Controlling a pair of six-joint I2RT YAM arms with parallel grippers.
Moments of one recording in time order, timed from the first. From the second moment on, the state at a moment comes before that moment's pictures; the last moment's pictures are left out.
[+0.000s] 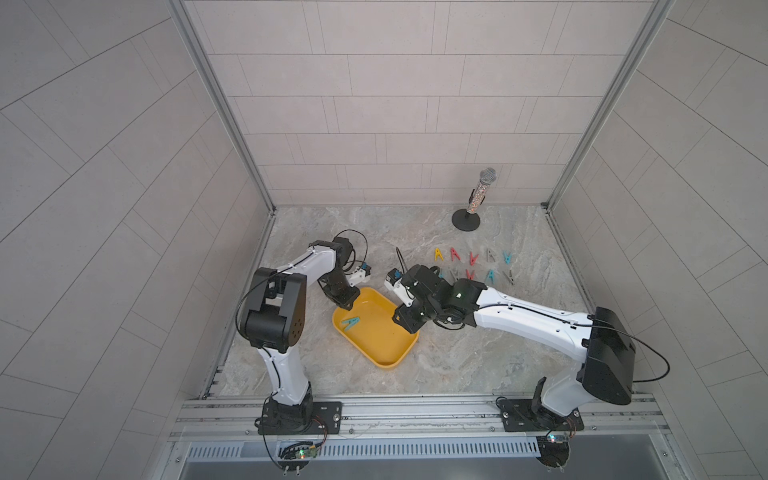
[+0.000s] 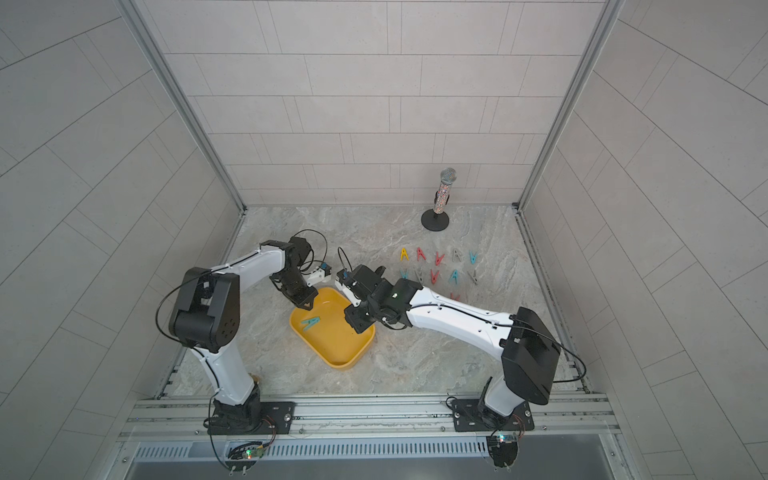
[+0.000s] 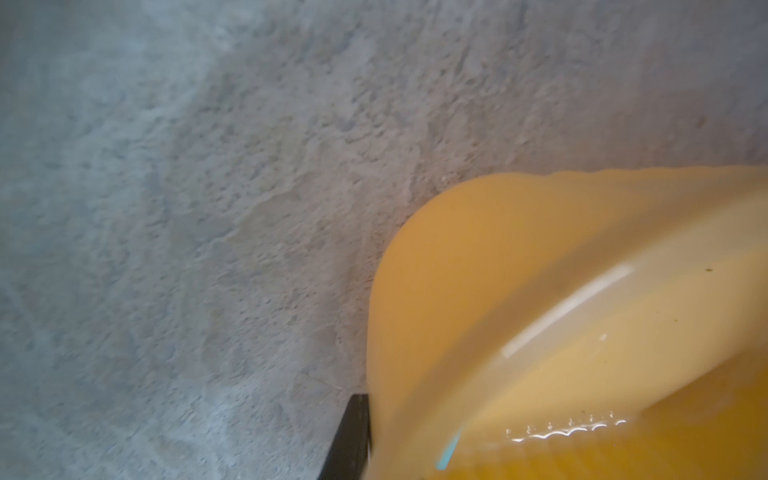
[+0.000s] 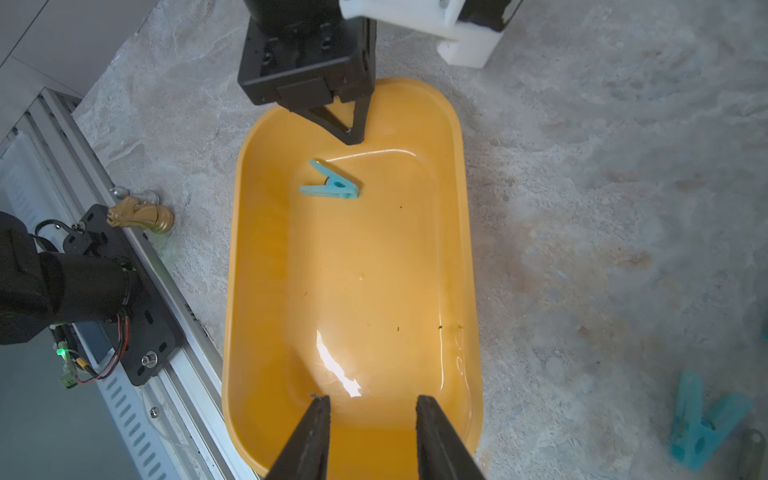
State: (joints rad) left arm -0.20 1.84 1.24 -1.04 0.20 0.49; right arm 0.96 1.57 1.25 -0.61 -0.10 0.29
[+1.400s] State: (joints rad) left arm 0.34 1.46 1.18 -0.94 0.29 0.10; right arm 1.03 2.29 1.81 -0.54 -0.07 0.12
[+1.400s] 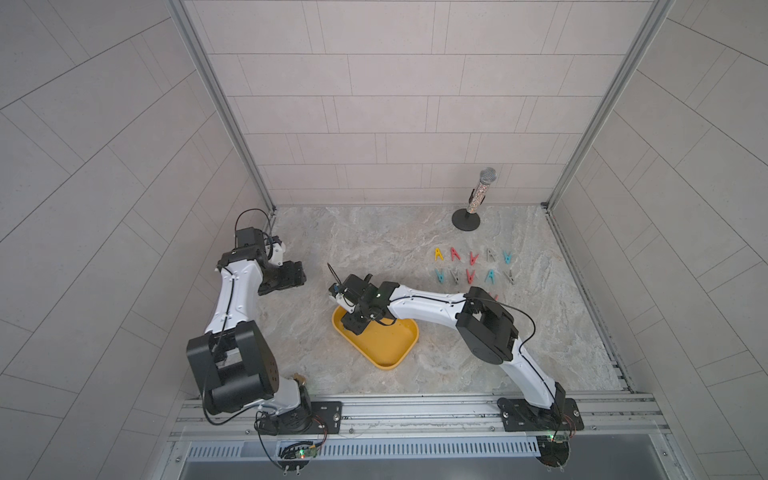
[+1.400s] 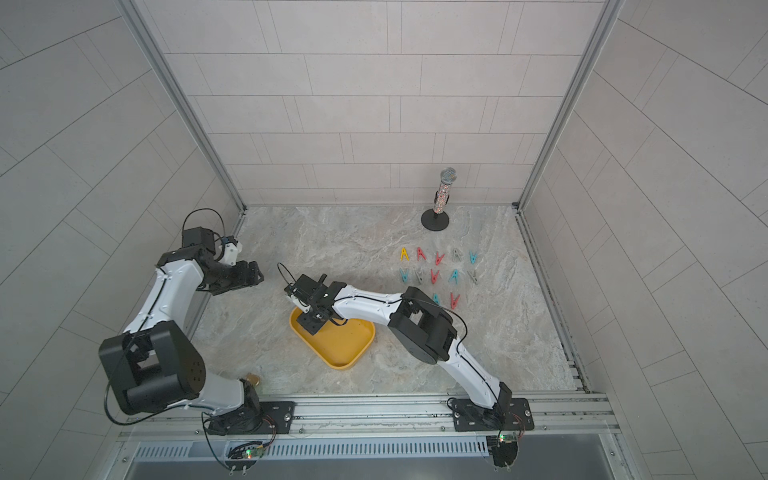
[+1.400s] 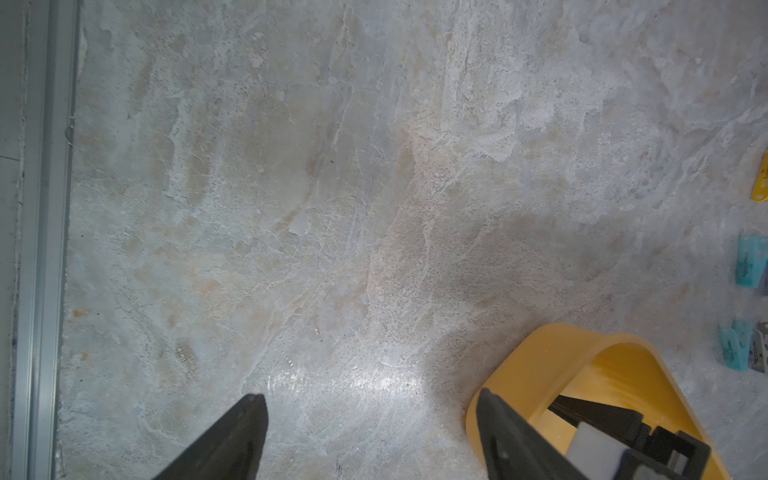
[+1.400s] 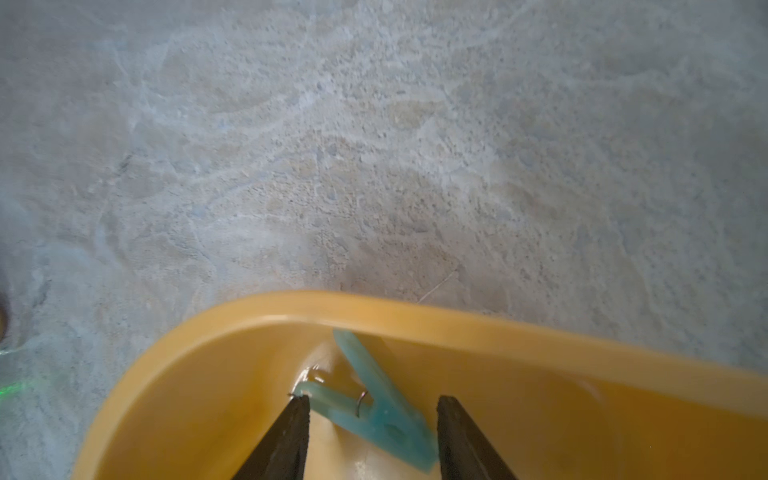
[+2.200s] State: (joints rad) left arm 0.34 1.46 1.17 -0.93 0.33 0.10; right arm 0.99 2.16 1.61 -0.51 0.02 0.17
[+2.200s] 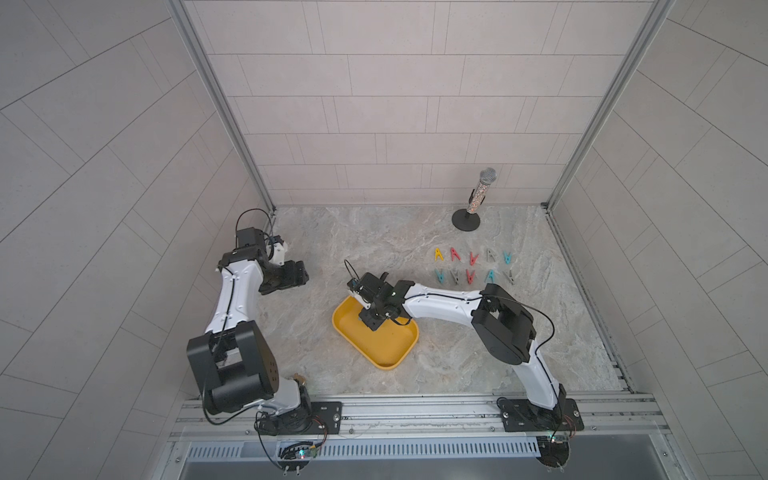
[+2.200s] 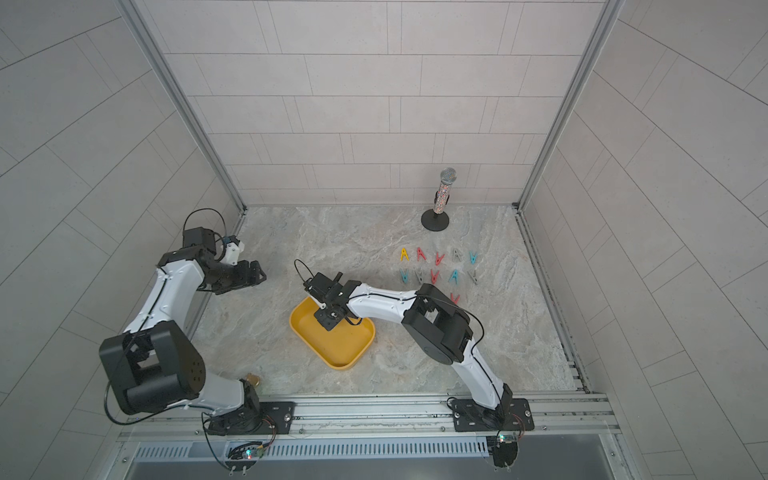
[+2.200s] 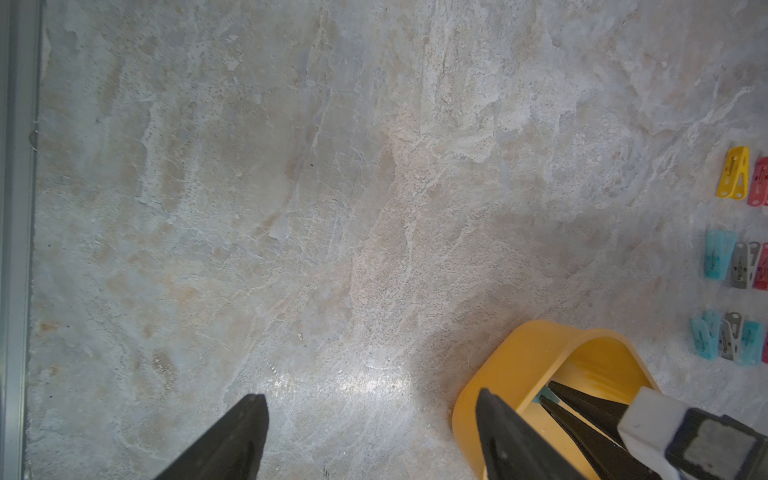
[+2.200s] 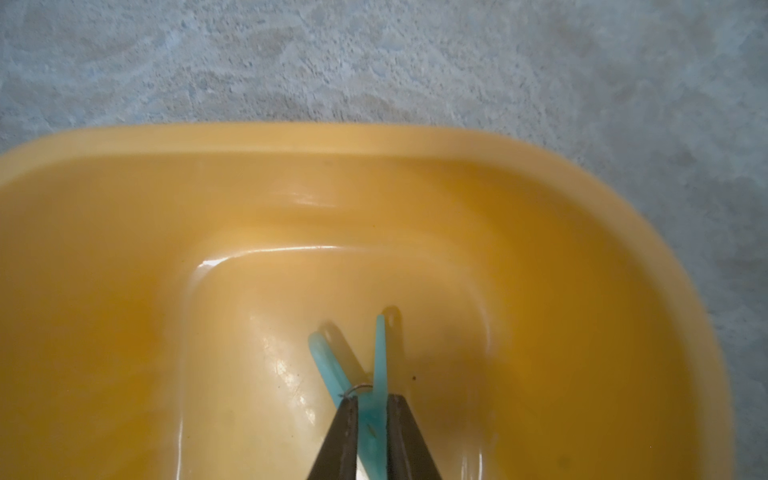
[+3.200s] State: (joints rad) left arm 0.34 1.46 1.17 -0.93 0.37 0.10; right arm 0.99 2.24 1.73 -0.63 -0.05 0.12
